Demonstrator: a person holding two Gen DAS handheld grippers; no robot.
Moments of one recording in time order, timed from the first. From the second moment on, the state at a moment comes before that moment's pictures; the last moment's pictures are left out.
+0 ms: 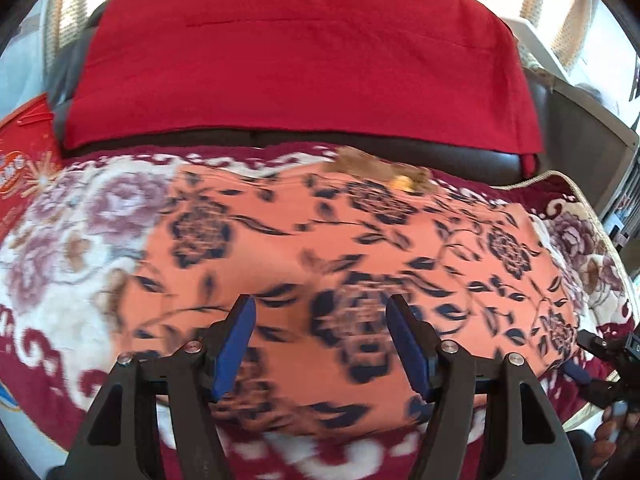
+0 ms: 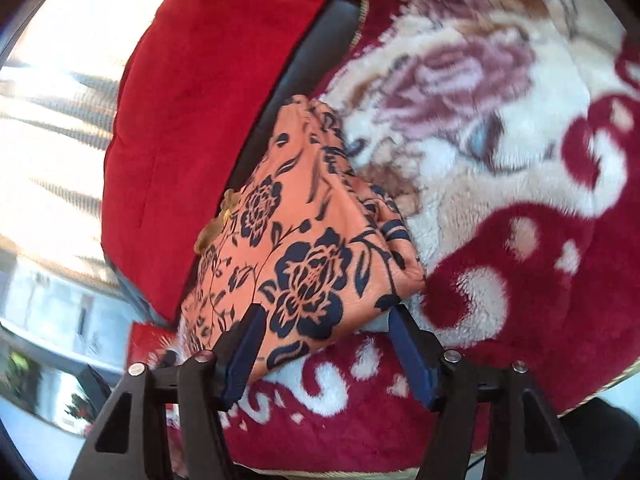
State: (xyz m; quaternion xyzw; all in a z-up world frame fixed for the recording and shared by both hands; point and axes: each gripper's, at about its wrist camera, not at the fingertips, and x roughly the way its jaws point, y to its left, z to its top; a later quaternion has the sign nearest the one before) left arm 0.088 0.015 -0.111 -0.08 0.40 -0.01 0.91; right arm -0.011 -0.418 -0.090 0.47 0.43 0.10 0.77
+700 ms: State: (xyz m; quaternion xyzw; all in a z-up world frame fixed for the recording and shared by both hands) left arm 0.117 -0.033 -0.134 0.01 0.43 0.03 0.90; right arm 0.006 -0.411 -0.102 0.37 0.44 0.09 0.81
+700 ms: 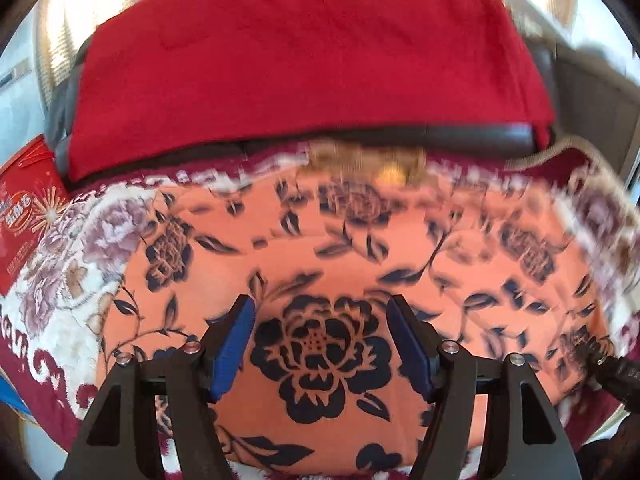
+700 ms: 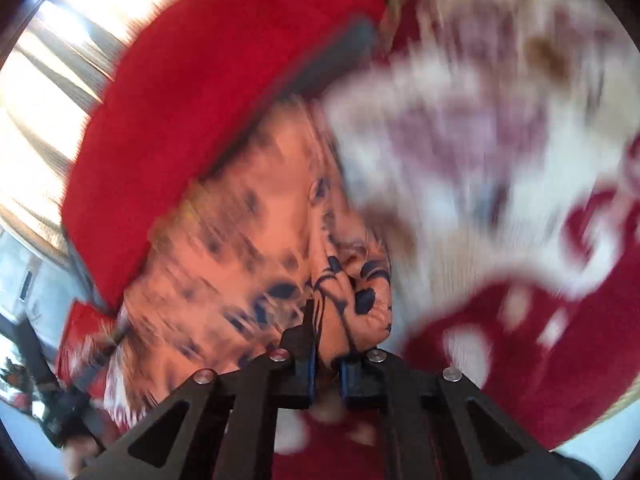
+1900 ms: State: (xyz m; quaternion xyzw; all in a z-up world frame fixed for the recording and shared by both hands) left arm 0.121 -0.025 -0.153 -0.01 0.42 0.02 0.91; right arm 0.169 -0.415 -0.068 0.23 0.48 0.07 0.84
